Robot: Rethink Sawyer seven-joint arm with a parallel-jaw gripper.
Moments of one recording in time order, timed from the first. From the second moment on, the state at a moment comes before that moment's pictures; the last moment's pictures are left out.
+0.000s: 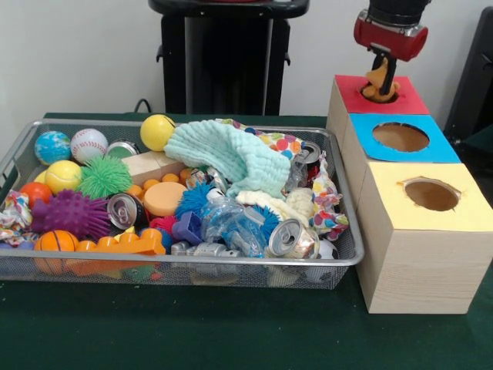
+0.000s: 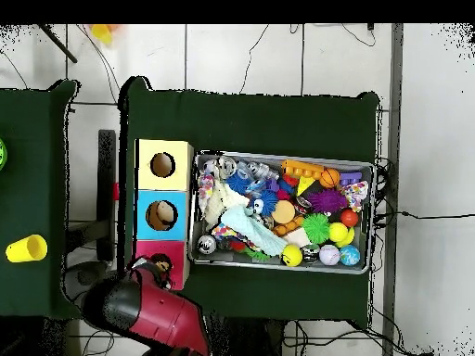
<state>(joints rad) 0.39 -0.73 -0.28 2.12 0.63 0.31 2.10</state>
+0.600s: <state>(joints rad) 0.45 -0.69 -0.33 2.08 0.63 0.32 2.14</state>
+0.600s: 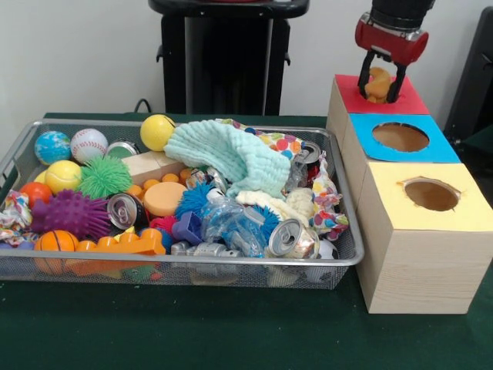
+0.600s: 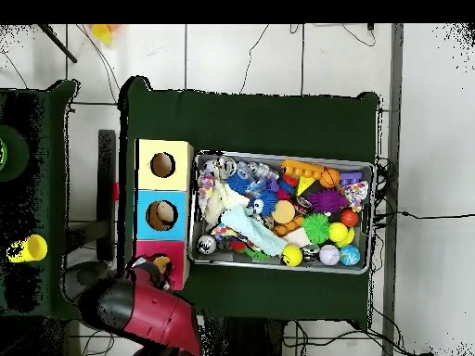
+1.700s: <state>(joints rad) 0.34 -0.87 -0.40 2.04 0.61 0.59 2.18</state>
